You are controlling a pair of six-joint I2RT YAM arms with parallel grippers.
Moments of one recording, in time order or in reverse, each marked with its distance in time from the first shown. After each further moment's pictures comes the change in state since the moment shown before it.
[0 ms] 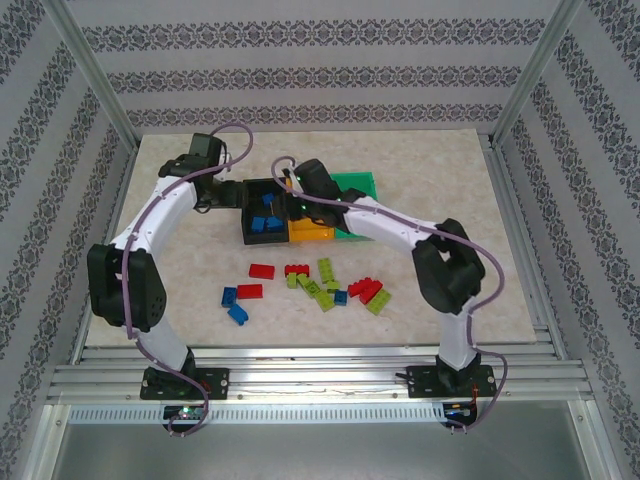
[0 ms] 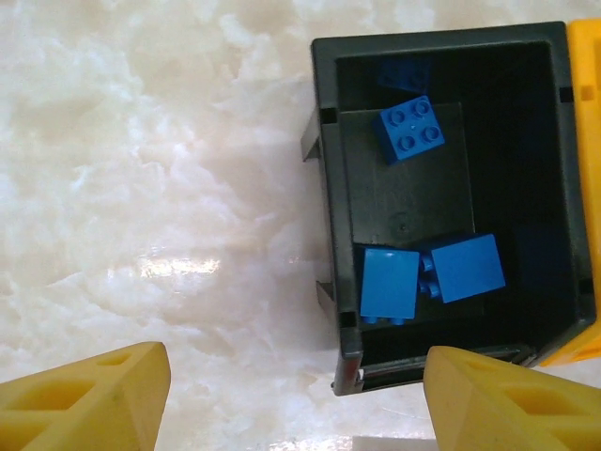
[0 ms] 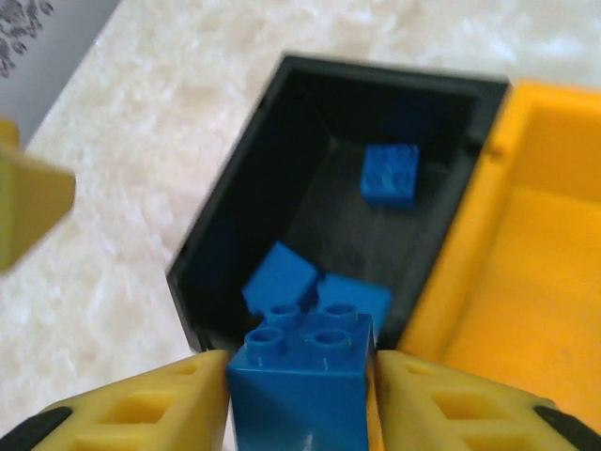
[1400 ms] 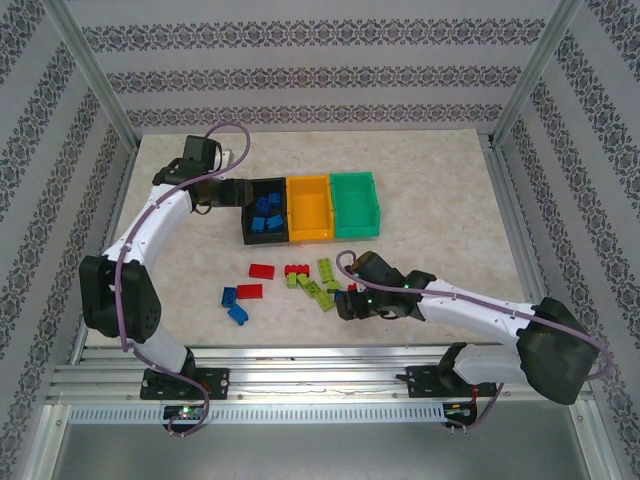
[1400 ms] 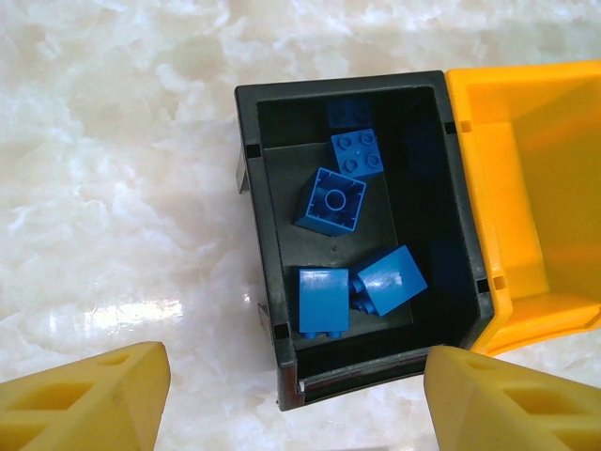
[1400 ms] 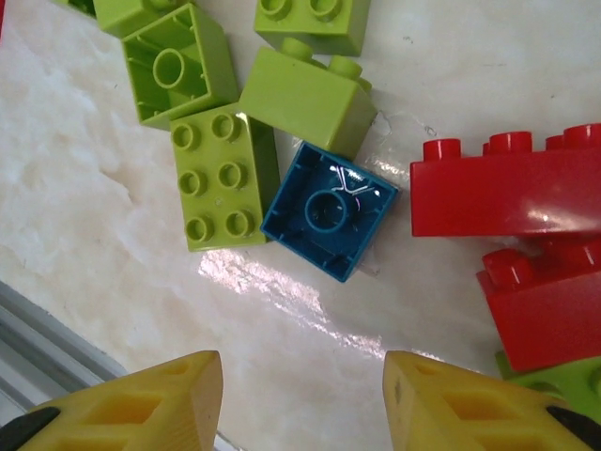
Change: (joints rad) left arm 0.002 -0.079 -0.077 0.118 0.114 0.000; right arm 0.141 -0.766 -0.952 -0.214 0.014 0.175
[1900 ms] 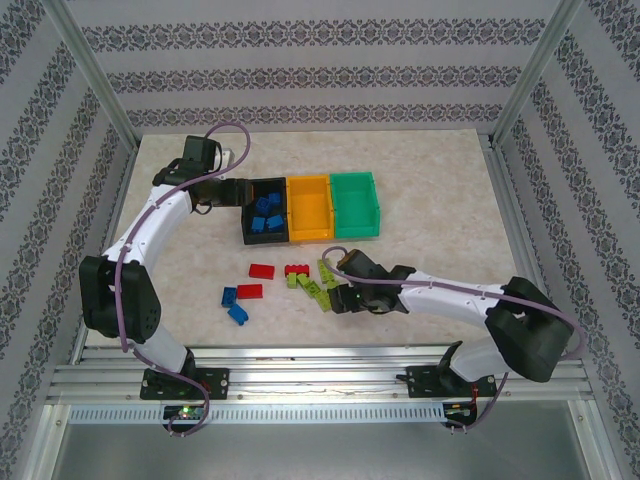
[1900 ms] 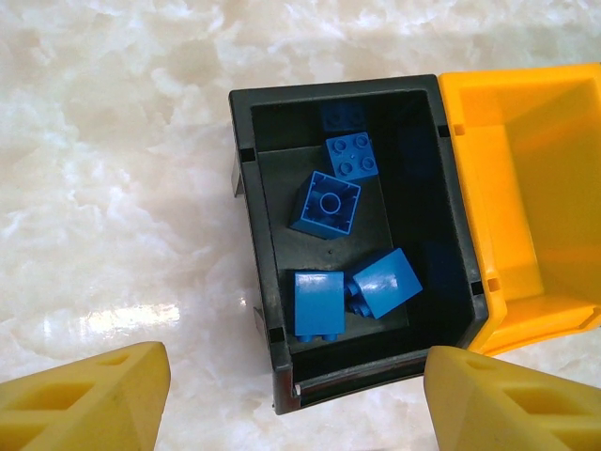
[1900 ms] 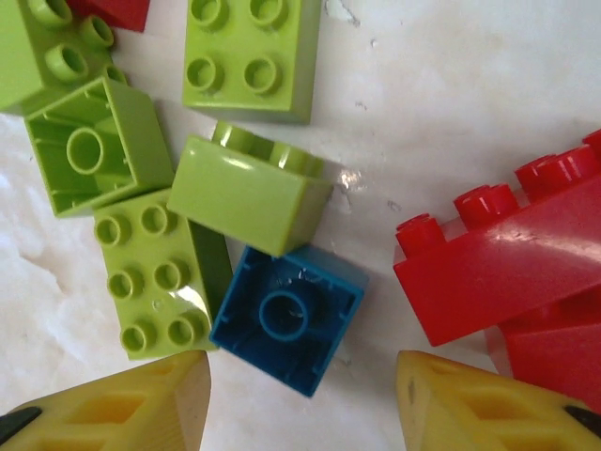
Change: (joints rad) left arm 0.000 -0.002 -0.005 0.009 0.007 0.000; right arm 0.018 0.167 0.061 0.063 0.121 0.038
